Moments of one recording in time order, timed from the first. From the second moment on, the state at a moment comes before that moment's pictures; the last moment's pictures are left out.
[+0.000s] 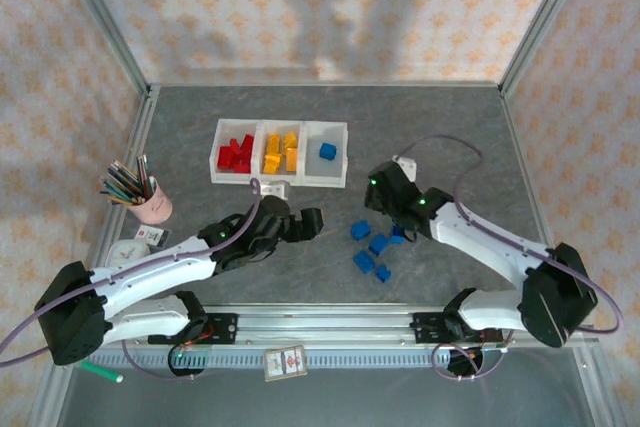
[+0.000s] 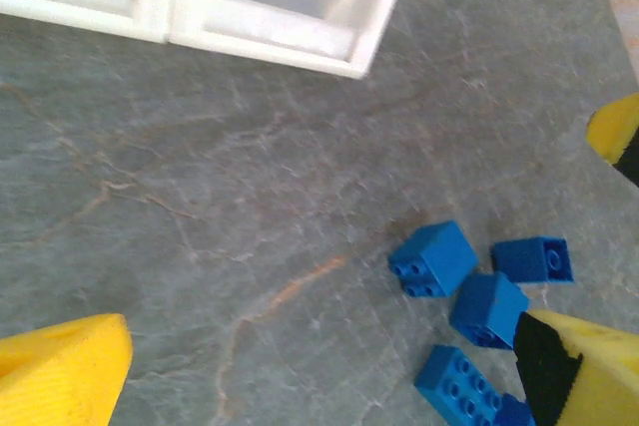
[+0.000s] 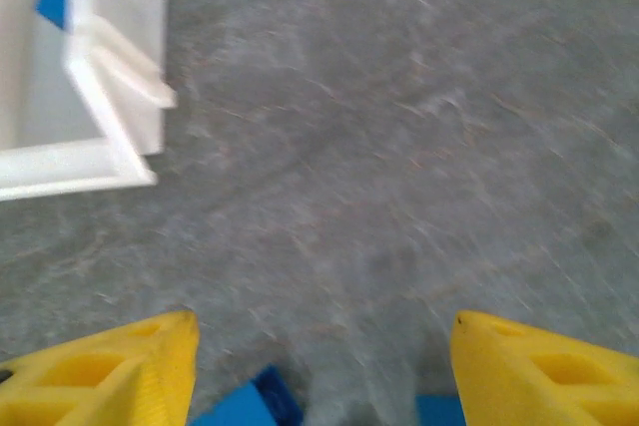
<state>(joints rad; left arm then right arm) -0.86 1.12 0.63 -0.21 -0.21 -0.86 0.67 1.24 0.83 -0.57 0.36 0.75</state>
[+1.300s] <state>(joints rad) -0.98 1.23 0.65 -0.15 -0.35 -0.94 0.67 1.27 0.63 -0.52 0.35 0.84</state>
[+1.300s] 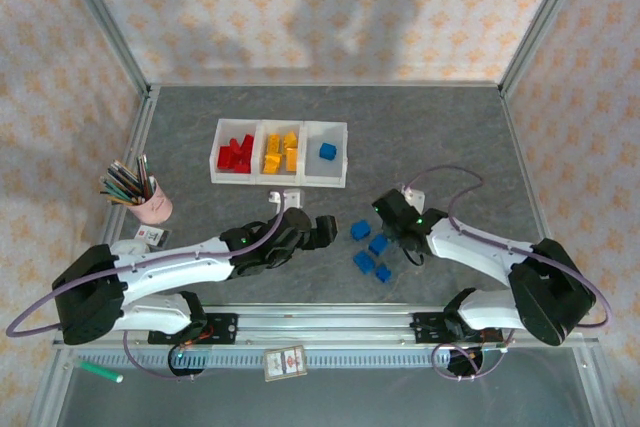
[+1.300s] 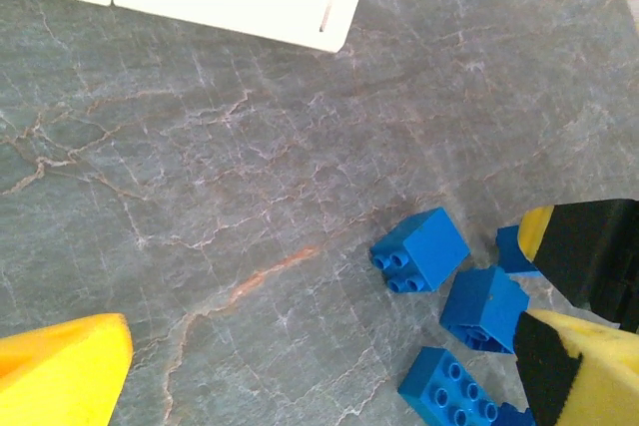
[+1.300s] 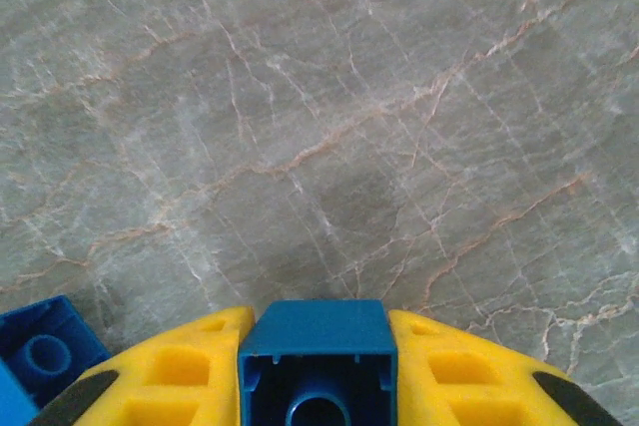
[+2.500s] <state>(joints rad) -0.54 1.14 0.72 -0.23 -0.33 -0.77 0.64 2.17 1.83 -0.57 0.32 0.53</state>
